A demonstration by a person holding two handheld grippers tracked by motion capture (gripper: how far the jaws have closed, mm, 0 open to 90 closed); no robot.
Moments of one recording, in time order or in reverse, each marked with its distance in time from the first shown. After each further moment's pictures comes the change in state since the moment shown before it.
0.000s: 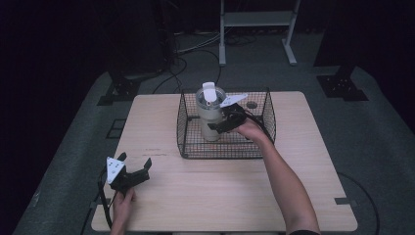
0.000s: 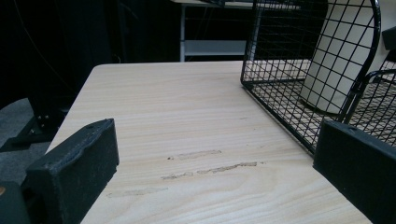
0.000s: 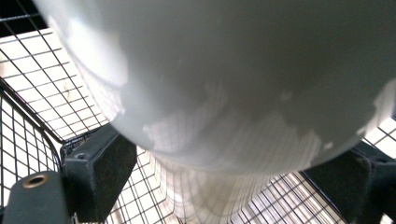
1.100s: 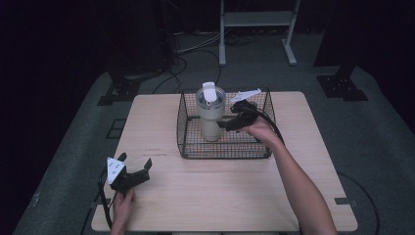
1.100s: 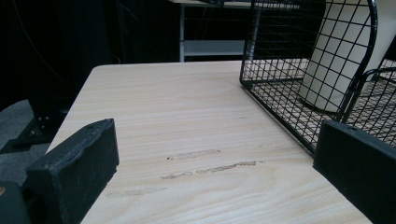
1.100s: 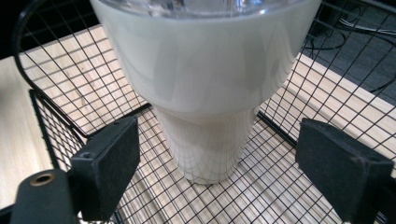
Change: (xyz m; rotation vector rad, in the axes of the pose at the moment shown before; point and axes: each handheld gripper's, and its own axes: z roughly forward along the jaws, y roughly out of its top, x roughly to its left) left arm -0.001 0.000 -0.001 0.002 -0.002 0.006; right arm 0.004 0.008 -0.050 0.044 -0.048 0.113
